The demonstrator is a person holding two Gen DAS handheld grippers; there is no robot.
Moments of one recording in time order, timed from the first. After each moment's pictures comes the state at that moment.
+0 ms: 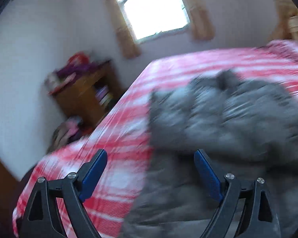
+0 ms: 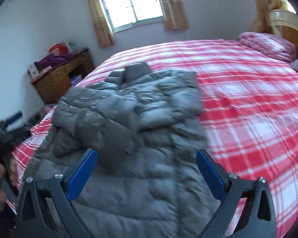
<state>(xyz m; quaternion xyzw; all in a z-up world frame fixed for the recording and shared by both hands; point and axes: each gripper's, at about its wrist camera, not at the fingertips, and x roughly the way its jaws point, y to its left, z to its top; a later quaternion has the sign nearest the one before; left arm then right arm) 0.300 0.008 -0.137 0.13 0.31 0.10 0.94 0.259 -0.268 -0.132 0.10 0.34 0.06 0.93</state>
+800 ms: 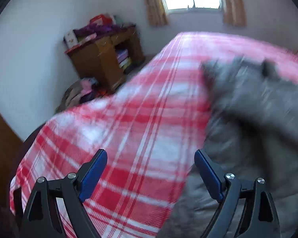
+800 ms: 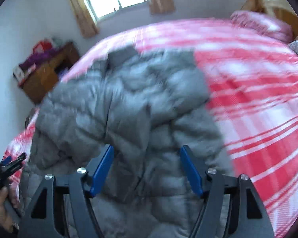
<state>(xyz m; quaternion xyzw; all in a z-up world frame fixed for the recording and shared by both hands) 0.304 0.086 -0.127 0.04 0.37 0.13 0.92 0.295 -0.277 -0.148 0.13 0.37 0.00 0.92</state>
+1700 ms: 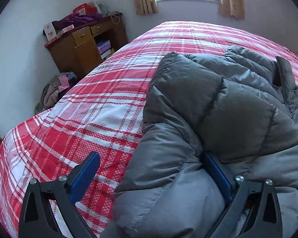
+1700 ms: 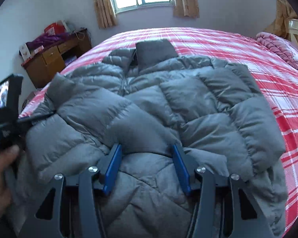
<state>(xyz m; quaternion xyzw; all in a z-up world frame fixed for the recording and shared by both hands) 0.480 0.020 -0.212 0.03 0.42 0.12 0.90 0.393 -0.201 -0.193 0.06 0.39 0.05 0.92</state>
